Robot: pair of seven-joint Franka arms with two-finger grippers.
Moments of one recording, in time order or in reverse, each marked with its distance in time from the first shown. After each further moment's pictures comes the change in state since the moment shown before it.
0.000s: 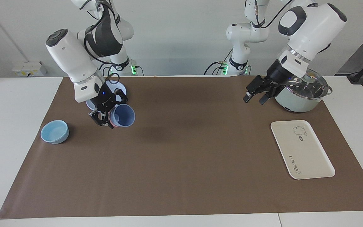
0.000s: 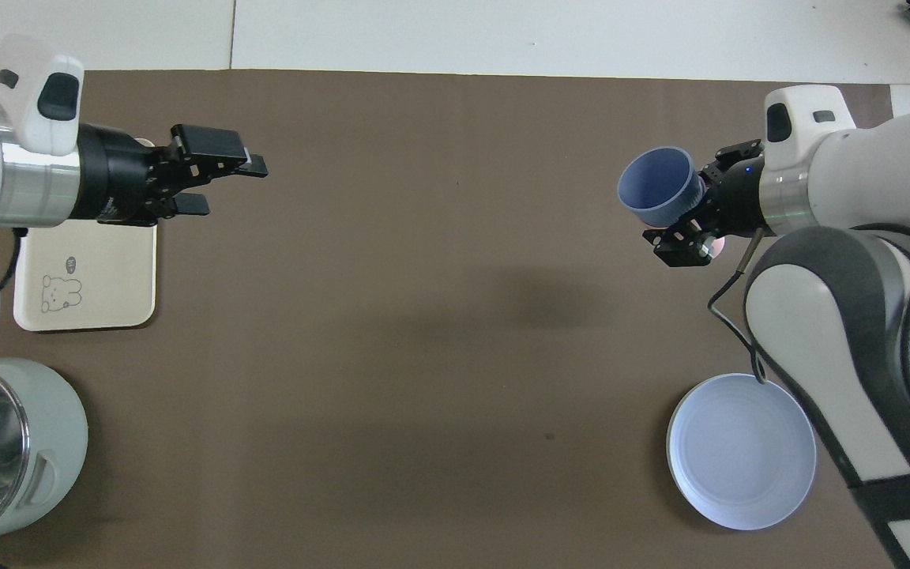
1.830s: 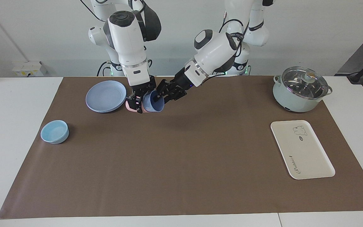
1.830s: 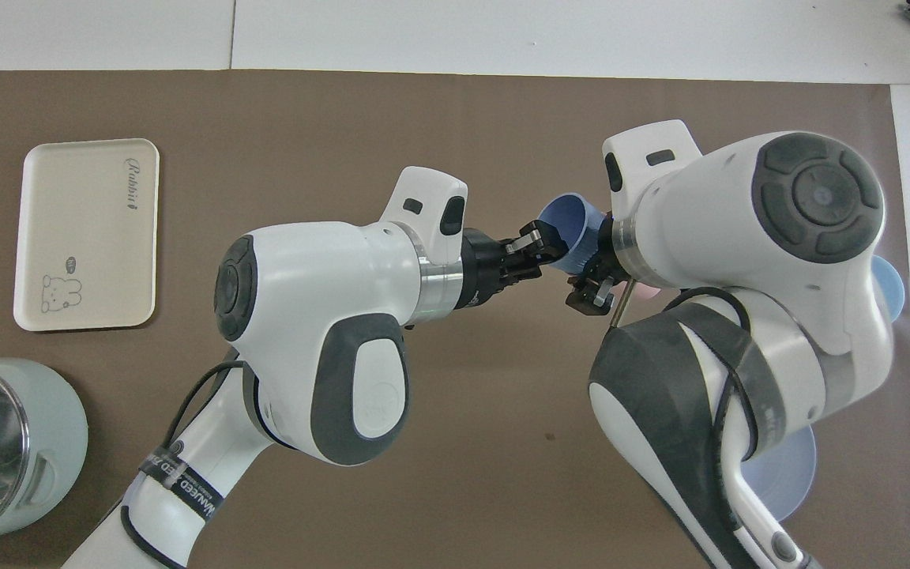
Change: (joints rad) left arm -0.490 0.146 0.004 -0.067 -0.338 0.460 -0.103; right arm 0.218 0.002 0.001 0.059 -0.243 -0.121 0.202
